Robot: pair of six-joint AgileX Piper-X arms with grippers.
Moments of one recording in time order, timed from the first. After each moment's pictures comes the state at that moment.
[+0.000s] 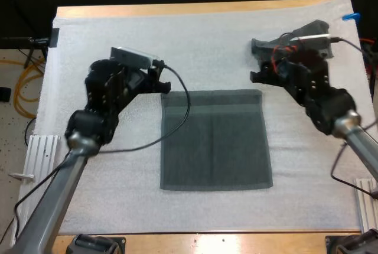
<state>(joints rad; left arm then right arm) -0.23 1.21 -0.90 0.25 0.18 -1.82 0.40 1.38 -1.02 0.31 0.13 -1.67</state>
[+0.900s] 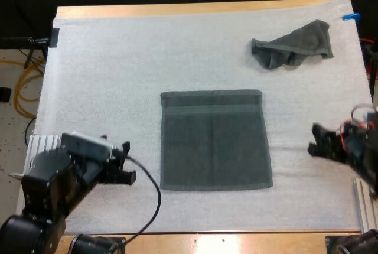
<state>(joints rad) -0.23 0.52 -0.88 1.07 0.14 -1.82 0.40 0.65 -0.87 1.02 0.12 -1.52</state>
